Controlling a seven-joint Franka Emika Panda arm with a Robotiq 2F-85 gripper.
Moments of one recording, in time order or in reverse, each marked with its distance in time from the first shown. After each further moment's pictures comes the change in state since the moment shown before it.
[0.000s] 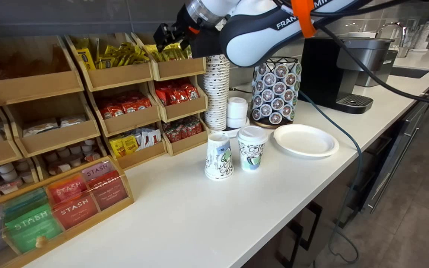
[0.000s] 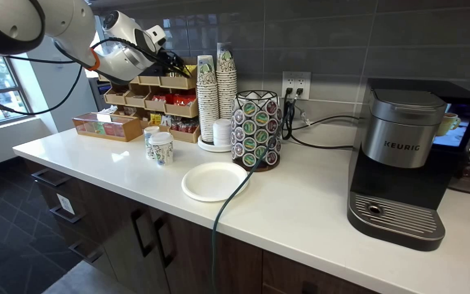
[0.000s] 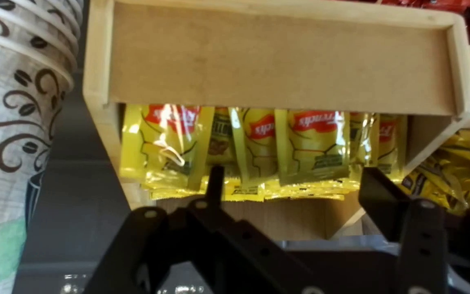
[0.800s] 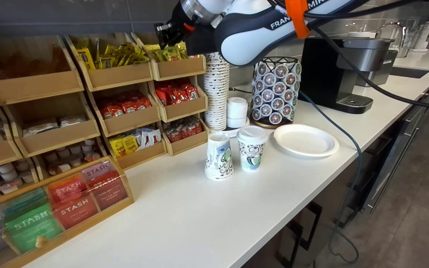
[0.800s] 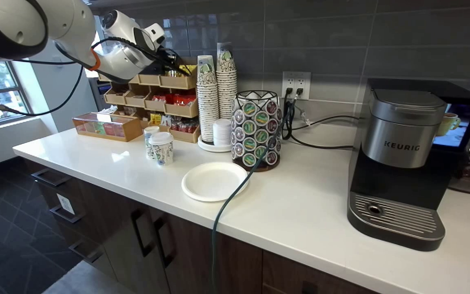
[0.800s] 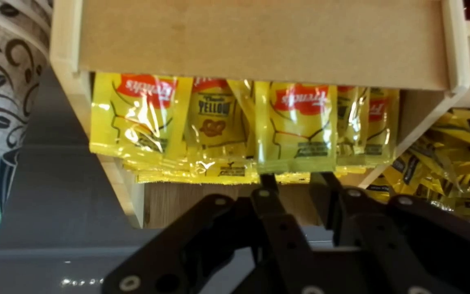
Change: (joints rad) arm 0.019 0.027 -0.016 0.054 0.003 -0.006 0.003
